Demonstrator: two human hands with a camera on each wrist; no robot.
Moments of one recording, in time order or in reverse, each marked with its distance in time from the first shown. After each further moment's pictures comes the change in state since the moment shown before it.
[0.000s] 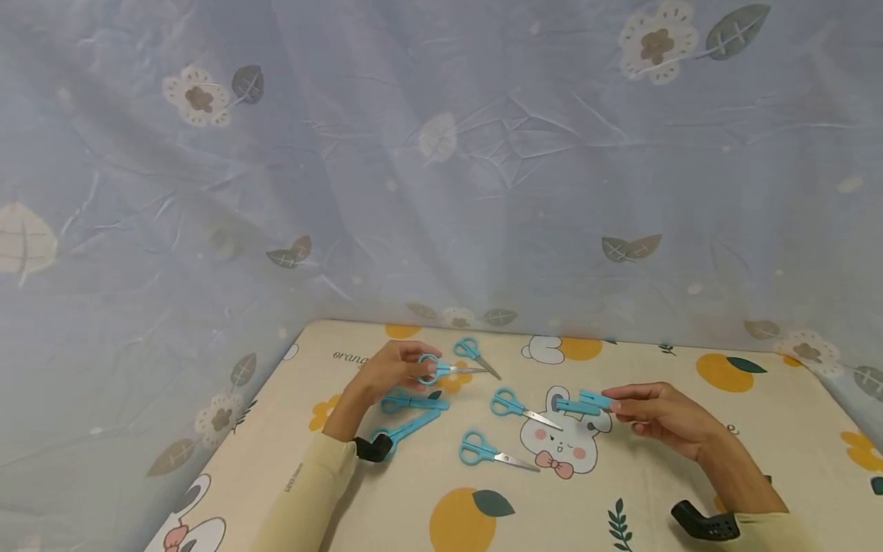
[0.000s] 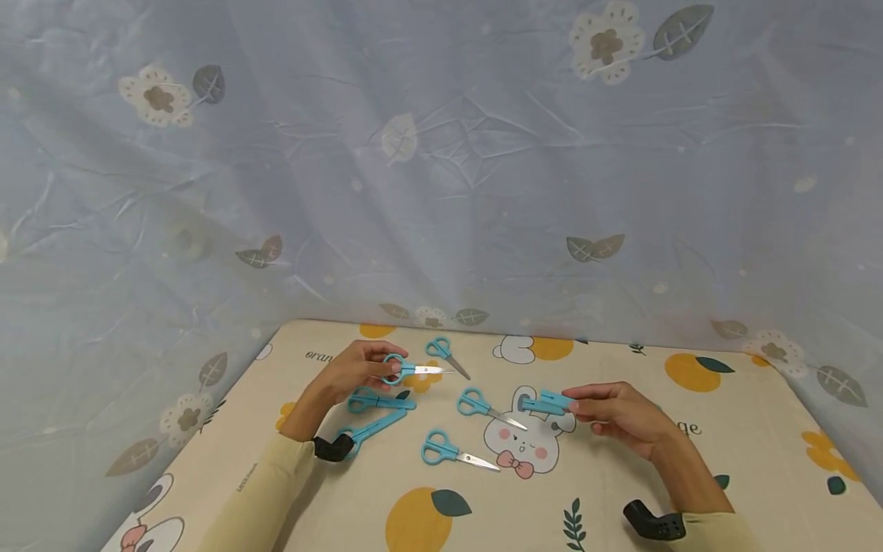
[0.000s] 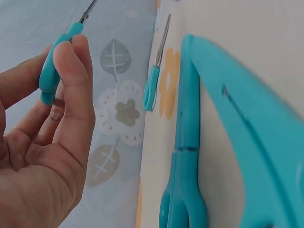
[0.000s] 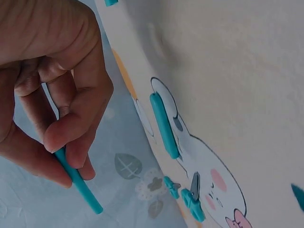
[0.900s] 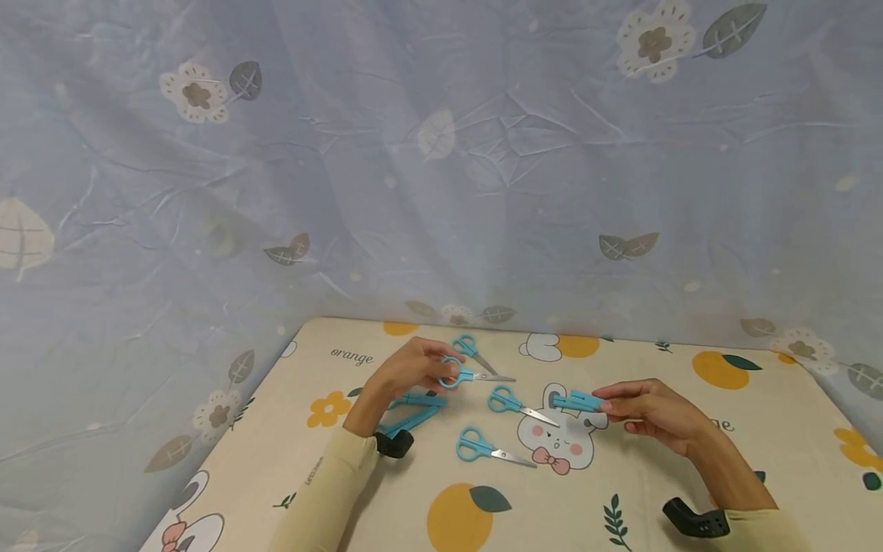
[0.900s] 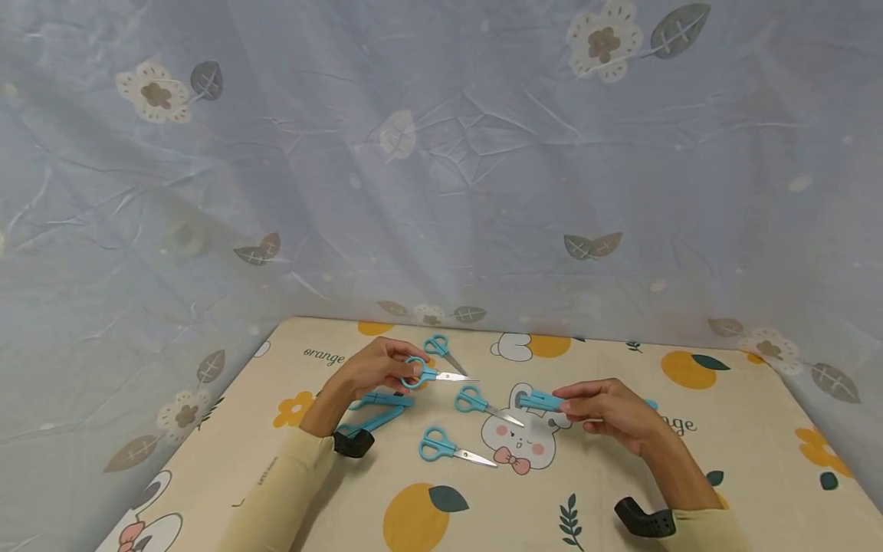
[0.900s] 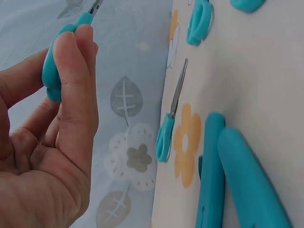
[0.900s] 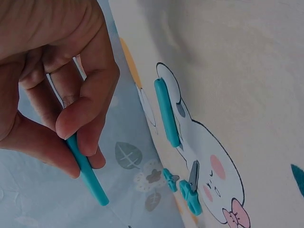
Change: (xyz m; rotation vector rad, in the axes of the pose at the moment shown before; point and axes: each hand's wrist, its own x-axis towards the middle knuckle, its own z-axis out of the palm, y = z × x) left_hand 0.015 0.020 0.034 -0.020 -0.074 -0.031; right_hand 0.005 -0.008 0.016 -0.123 0.105 0.081
